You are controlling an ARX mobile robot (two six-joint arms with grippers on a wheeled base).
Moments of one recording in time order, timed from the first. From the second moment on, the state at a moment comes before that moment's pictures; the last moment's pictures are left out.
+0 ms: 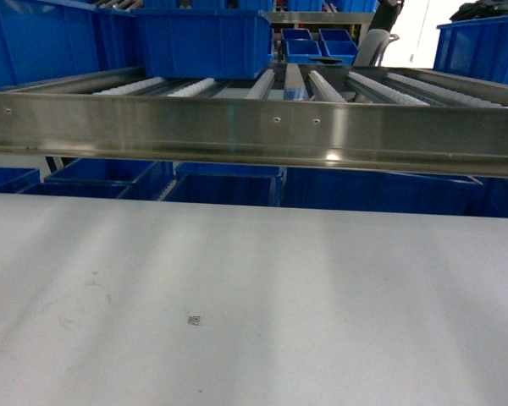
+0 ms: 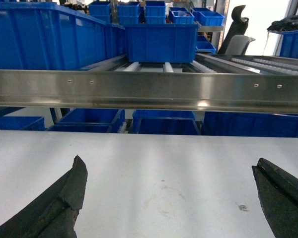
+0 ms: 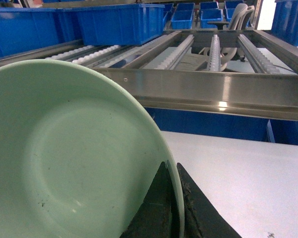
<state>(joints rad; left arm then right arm) 0.00 0.01 0.01 0.00 0.00 0.00 -0.16 0.55 0.27 0.15 -0.38 0.05</state>
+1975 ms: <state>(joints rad) 0.00 0.01 0.01 0.00 0.00 0.00 -0.16 0.55 0.27 0.15 -0.38 0.05</state>
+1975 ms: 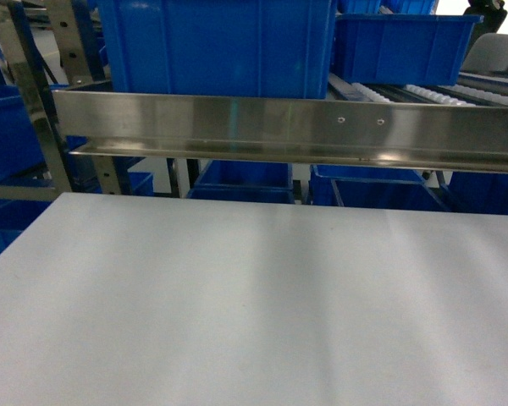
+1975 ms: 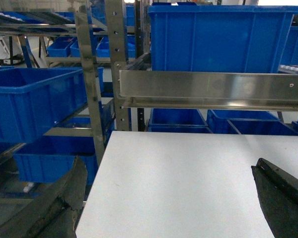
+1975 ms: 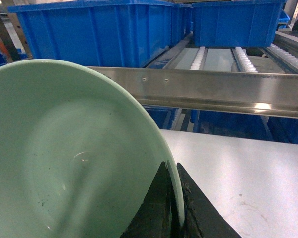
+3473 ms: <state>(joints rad) 0.00 0.01 0.01 0.00 0.00 0.00 -0.16 0.55 0.27 0.15 -0.38 0.05</state>
